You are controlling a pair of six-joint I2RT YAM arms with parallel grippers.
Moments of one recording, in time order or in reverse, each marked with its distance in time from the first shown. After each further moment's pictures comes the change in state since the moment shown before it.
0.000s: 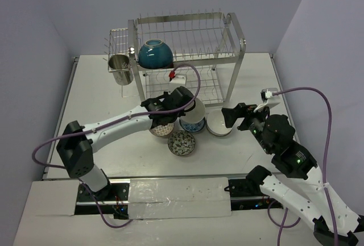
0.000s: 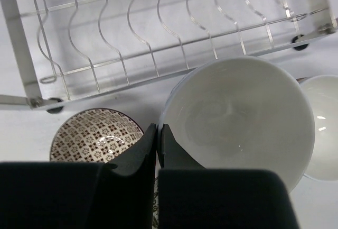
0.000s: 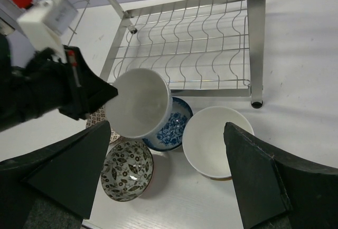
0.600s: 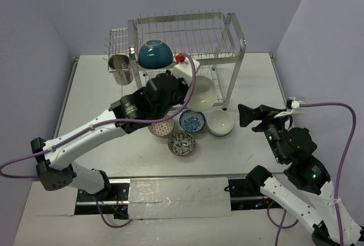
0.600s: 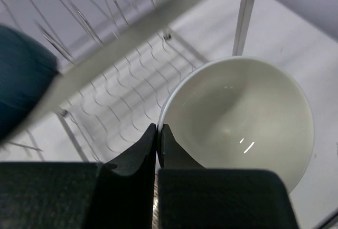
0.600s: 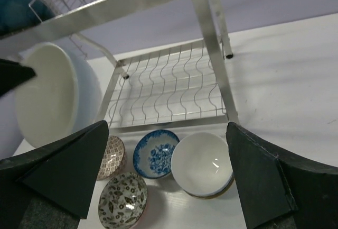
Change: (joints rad) left arm -0.127 -0.233 0.192 0.074 0.045 0.581; right arm 0.000 -0.134 0.018 0.009 0.135 -0.026
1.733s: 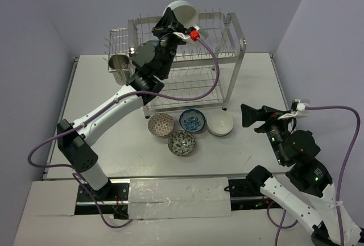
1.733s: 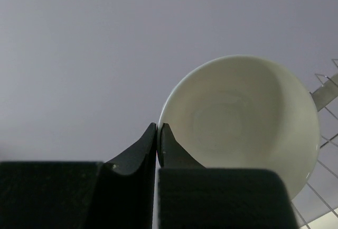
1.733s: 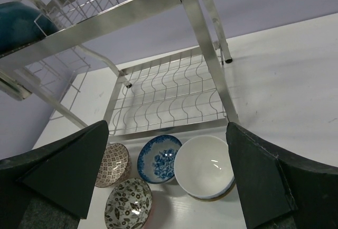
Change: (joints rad) left arm 0.286 0.253 0.169 0.956 0.123 1.203; right arm 0.000 -0.032 0.010 -0.005 0.035 0.030
